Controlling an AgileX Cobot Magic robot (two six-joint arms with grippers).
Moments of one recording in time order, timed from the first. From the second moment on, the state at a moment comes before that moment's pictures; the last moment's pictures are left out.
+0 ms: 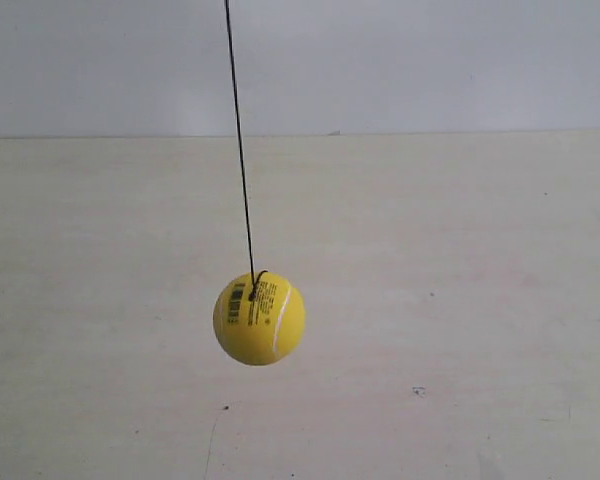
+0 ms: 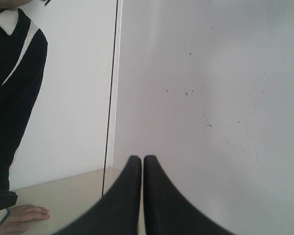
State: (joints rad) left arm 0.08 0.00 0.00 0.10 0.29 0.00; right arm 0.36 0.39 -0.44 -1.25 -0.56 1.29
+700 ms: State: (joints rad) left arm 0.08 0.00 0.00 0.10 0.29 0.00; right arm 0.36 0.39 -0.41 -1.15 -0.51 1.20
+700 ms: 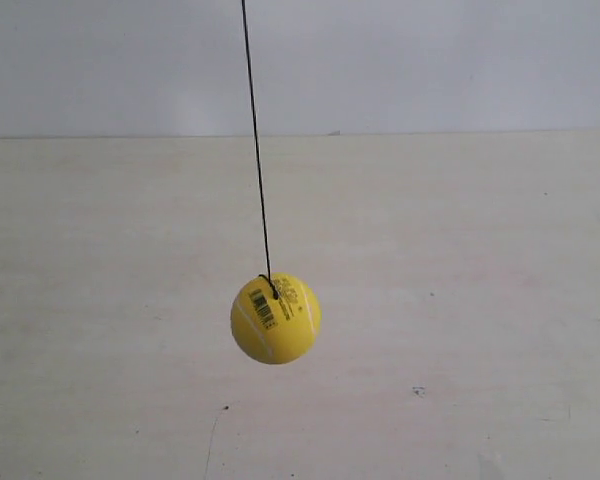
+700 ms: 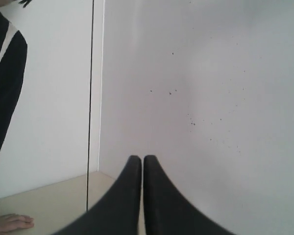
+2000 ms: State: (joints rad) left arm 0.08 0.00 0.00 0.10 0.29 0.00; right arm 0.06 0.01 -0.01 0.00 -0.05 -0.08
